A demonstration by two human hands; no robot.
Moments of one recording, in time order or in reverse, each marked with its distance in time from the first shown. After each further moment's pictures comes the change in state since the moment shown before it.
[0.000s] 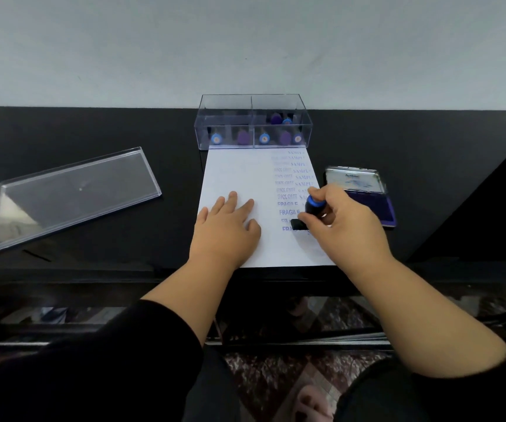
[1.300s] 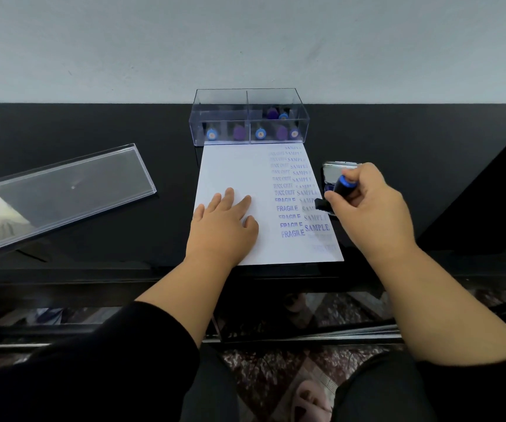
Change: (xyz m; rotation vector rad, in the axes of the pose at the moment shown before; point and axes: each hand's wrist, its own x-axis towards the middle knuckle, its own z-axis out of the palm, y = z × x) left_hand 0.001 -0.002 0.001 0.009 -0.001 0.014; right_hand 0.011 0.017 -0.015 0.044 0.176 0.088
